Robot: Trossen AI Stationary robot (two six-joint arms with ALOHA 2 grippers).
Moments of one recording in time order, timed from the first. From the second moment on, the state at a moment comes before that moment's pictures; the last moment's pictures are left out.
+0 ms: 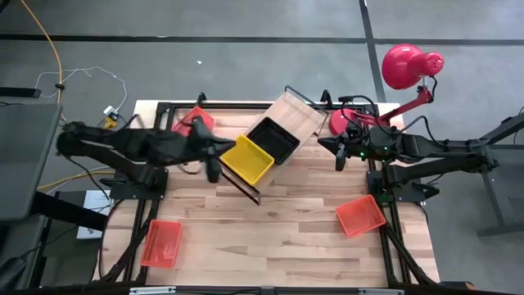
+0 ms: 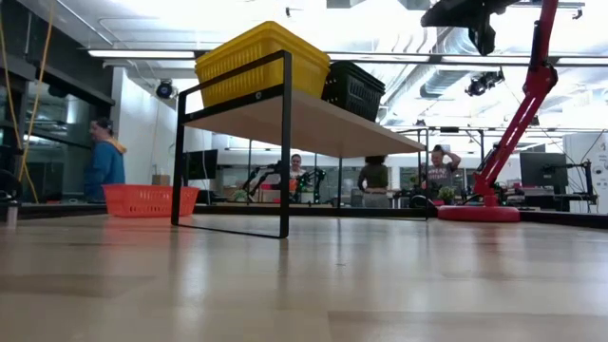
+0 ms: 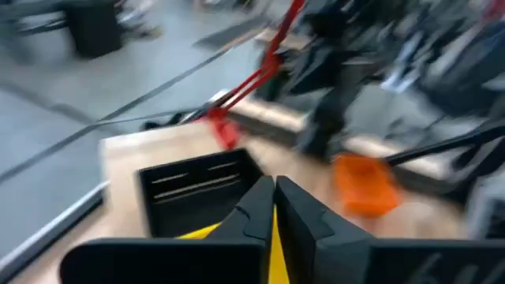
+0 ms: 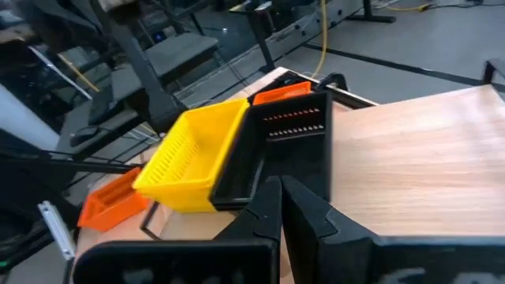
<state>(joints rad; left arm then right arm) -0.10 1.10 1.22 -0.46 -0.56 -0.31 -0.01 0.75 0.77 -0.29 0.30 0.49</state>
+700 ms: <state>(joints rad) -0.11 0.68 0.83 -0.38 -0.42 -0.30 0.24 1.05 1.00 -0.93 -0.20 1.04</state>
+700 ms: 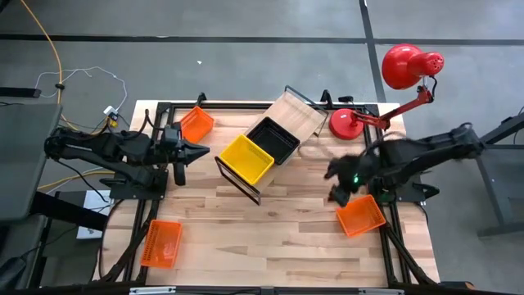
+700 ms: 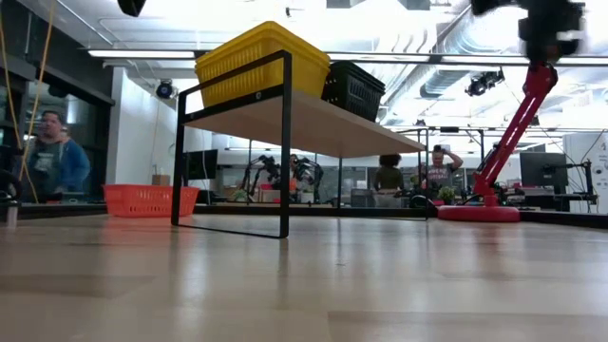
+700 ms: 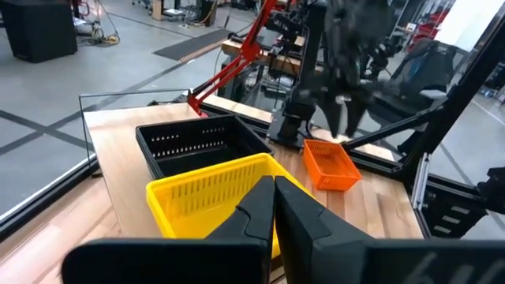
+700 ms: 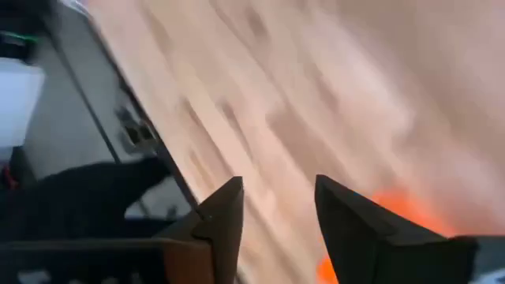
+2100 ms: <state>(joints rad) -0.11 0.68 0.83 -0.44 -0.46 -0.30 0.55 1.43 1.03 -0.93 -0.18 1.10</state>
